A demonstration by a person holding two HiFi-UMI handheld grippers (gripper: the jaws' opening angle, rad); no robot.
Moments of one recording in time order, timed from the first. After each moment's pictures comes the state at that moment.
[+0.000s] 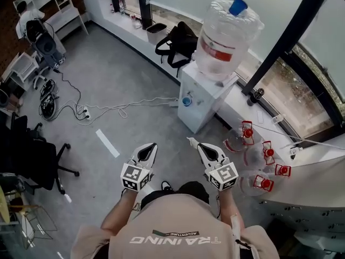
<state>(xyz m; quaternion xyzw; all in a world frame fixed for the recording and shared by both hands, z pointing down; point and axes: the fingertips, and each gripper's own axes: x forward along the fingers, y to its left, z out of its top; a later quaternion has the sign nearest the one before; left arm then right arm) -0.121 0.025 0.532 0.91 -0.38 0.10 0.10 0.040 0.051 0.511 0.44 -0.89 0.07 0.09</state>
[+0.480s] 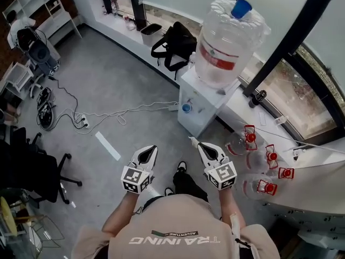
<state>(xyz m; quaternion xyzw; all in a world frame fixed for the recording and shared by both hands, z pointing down) -0.113 -0.057 0.550 0.91 -0.37 0.11 0.13 0.051 -0.038 0.533 0.47 -0.87 0.09 0.11</state>
